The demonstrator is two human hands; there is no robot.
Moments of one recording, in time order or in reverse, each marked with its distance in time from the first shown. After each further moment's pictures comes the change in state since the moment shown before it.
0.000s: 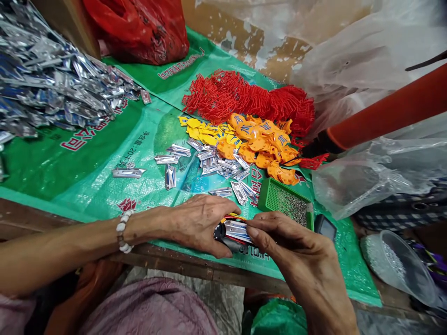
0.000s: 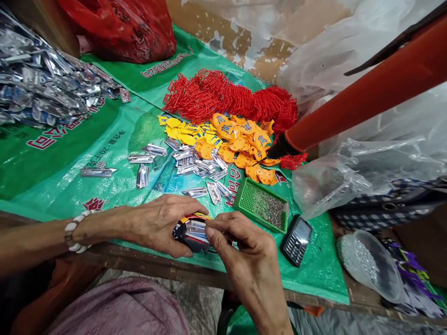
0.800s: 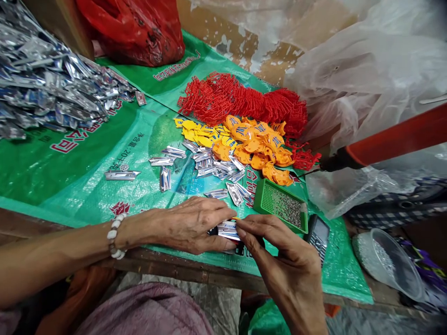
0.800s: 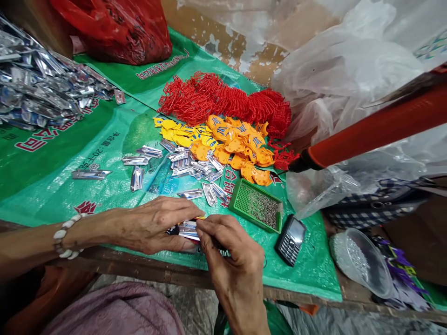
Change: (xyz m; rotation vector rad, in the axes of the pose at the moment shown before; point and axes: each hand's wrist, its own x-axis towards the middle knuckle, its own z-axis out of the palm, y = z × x) left_hand -0.007 0.003 -0.005 0.068 -0.023 0.105; right_hand -0.008 0.010 0.011 -0.192 0.101 -0.332
